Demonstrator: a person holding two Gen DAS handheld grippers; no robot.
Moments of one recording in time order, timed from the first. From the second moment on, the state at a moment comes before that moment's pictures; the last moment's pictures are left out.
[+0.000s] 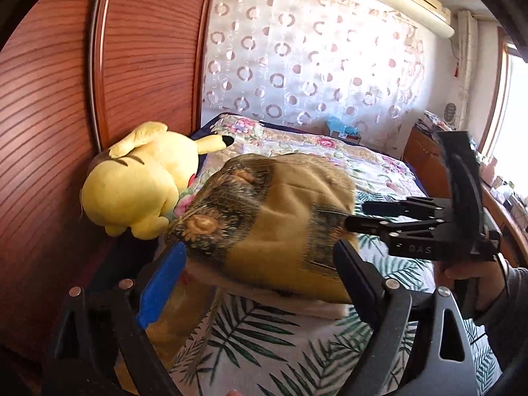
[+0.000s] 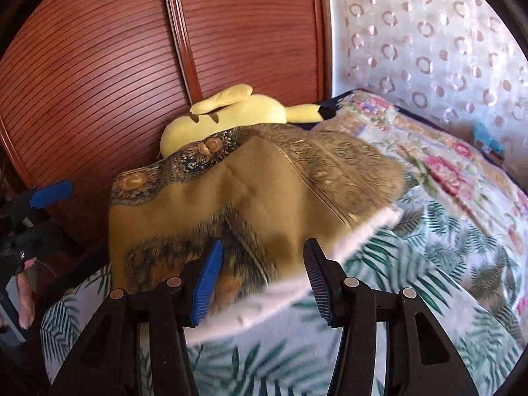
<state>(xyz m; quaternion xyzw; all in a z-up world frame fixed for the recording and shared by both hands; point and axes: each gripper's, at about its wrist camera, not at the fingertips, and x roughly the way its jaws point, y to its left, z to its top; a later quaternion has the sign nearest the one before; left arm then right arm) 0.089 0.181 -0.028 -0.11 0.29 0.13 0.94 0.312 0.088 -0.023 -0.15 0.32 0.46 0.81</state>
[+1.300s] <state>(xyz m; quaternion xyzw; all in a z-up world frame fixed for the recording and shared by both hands) 0.018 -0.038 0.071 -0.01 0.20 0.00 0.98 0.008 -0.150 0.043 -0.01 0.14 0.16 0.98</state>
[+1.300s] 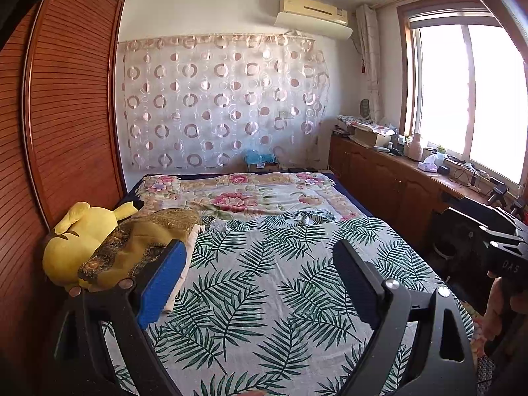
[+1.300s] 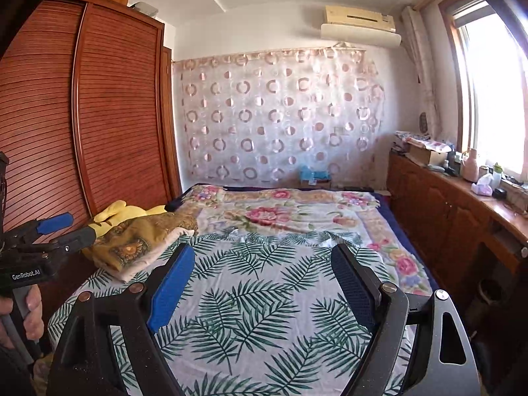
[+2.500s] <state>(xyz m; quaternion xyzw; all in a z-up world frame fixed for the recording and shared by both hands) 0.007 -0.045 0.070 -0.01 0.20 0.01 0.98 0.010 -0.164 0.046 0.00 0.14 0.16 0.98</state>
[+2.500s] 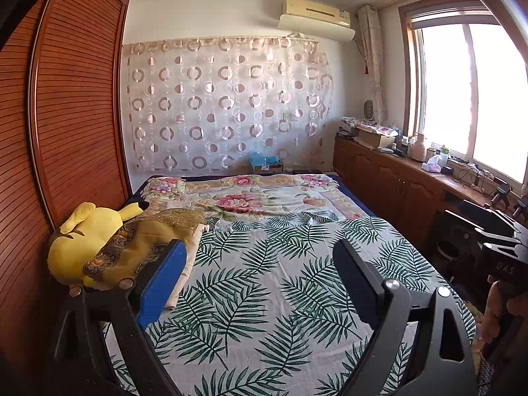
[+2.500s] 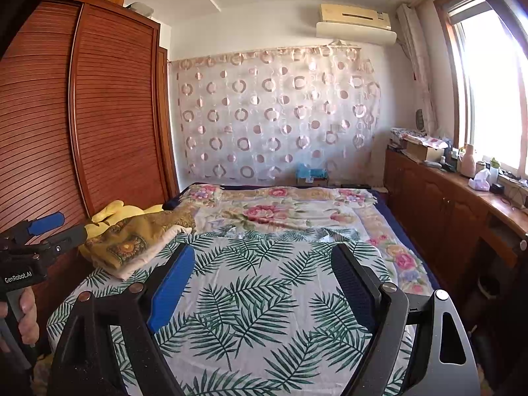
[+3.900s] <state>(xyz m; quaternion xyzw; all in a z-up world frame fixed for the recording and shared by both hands) 0.006 -0.043 0.071 -0.01 0.20 0.01 0.98 0.025 -0.181 0.046 -0.01 0.14 0.17 0.98</state>
